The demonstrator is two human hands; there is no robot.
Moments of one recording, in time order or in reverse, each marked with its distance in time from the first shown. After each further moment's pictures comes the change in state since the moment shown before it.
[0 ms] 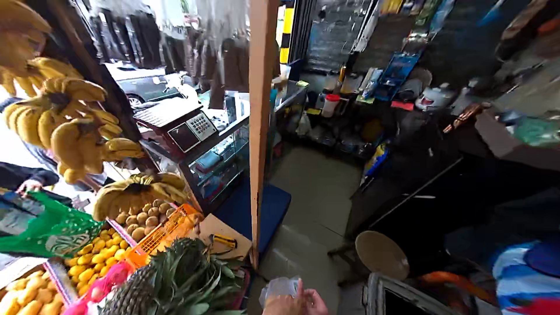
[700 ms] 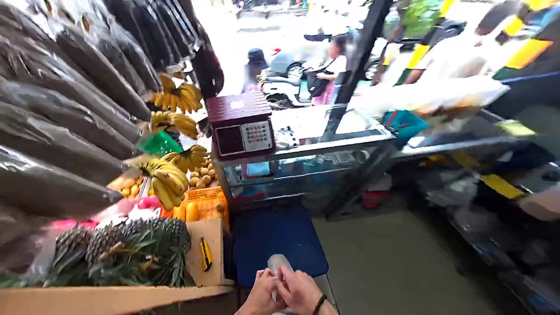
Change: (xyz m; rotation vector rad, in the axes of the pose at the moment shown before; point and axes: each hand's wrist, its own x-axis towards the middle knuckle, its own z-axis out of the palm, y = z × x) left_hand 0.359 -0.048 -0.160 -0.487 1.129 -0.129; right_hand 0.449 -0.317 0.060 -1.512 -1.279 -0.563
